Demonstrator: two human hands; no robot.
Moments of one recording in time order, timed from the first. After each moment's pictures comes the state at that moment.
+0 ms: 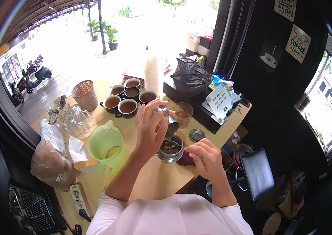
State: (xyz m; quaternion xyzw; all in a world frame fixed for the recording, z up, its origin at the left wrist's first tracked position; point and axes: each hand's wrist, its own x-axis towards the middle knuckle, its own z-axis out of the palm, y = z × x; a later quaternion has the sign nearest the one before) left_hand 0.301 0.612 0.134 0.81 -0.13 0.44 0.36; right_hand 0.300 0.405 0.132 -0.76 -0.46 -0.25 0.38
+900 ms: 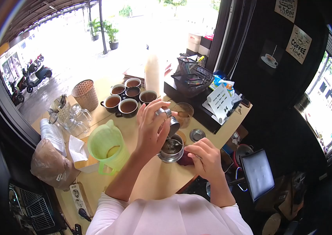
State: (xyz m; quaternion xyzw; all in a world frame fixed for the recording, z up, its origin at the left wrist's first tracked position) left_hand 0.301 0.613 0.131 0.83 -0.14 0.45 0.31; right_hand 0.299 0.409 0.131 -0.76 -0.47 -0.25 0.37
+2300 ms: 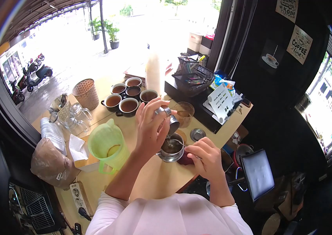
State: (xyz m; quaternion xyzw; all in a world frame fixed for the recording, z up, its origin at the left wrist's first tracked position) left_hand 0.299 0.615 0.132 0.83 -0.13 0.45 0.30; right_hand 0.300 0.409 0.131 -0.76 -0.48 -0.26 0.36
